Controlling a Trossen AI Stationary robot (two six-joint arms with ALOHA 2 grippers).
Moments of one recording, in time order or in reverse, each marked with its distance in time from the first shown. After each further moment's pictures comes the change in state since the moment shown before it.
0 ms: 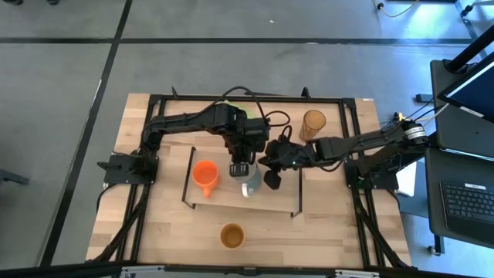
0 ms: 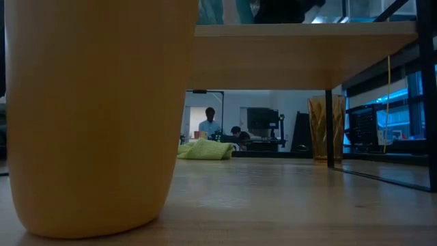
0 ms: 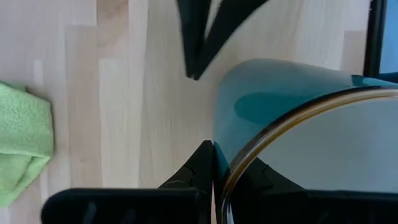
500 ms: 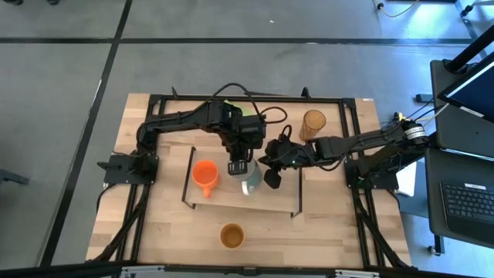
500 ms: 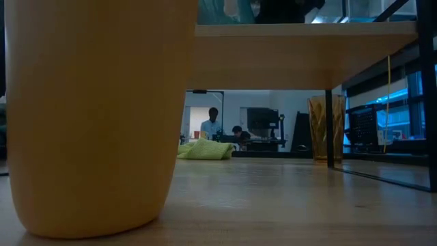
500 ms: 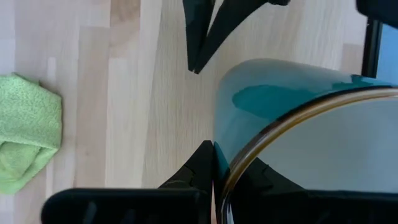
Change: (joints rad) left arm -0.001 -0.035 0.000 -0.001 -0.023 -0.049; right arm -0.011 0.000 0.000 -0.018 0.000 -0.008
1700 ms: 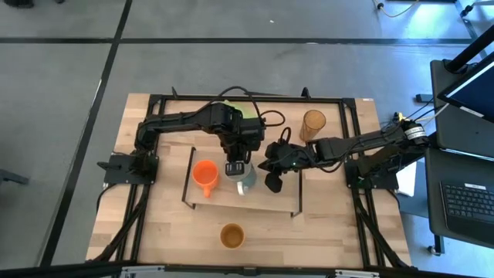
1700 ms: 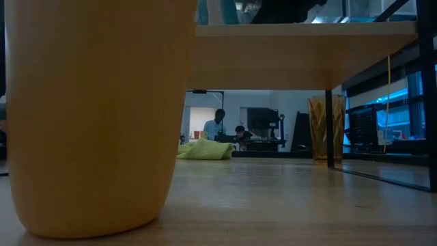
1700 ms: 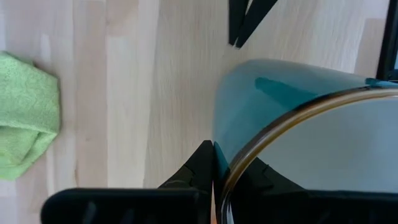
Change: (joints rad) left arm 0.008 -0.024 -0.098 -0.001 -0.003 0.024; right arm 0.021 0.001 0.000 0.004 -0.080 0.060
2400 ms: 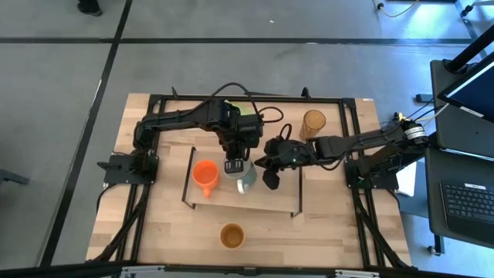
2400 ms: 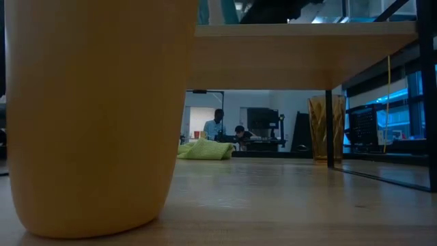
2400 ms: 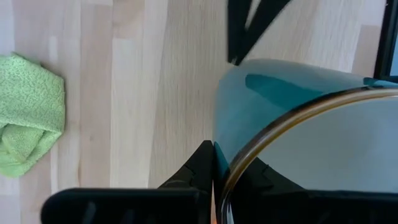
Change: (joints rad) left arm 0.010 -0.018 0.000 0.002 0.003 -0.003; right arm -0.022 0.000 0.000 0.080 -0.003 0.003
